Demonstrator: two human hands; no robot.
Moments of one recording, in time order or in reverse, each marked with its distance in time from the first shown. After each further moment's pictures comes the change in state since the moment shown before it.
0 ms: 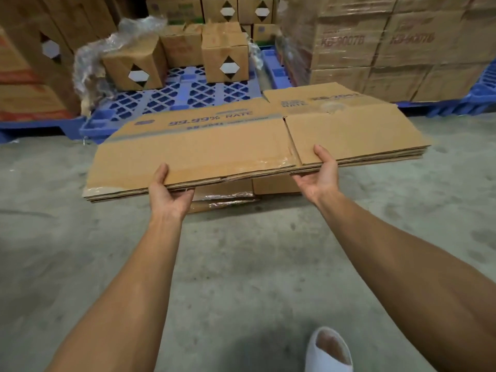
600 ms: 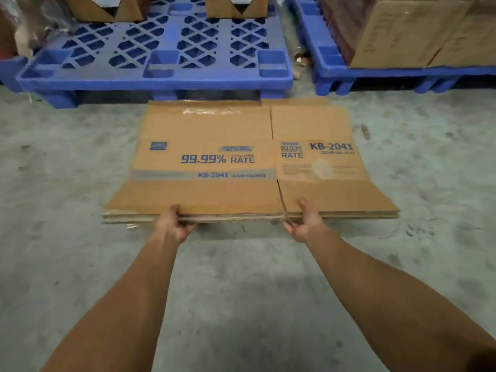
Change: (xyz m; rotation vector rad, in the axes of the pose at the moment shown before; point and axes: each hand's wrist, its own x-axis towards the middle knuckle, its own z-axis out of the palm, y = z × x) left_hand 0.276 -0.076 -0.092 0.365 0.392 -0.269; right_hand 0.243 0.155 -0.075 -0.176 0.459 0.406
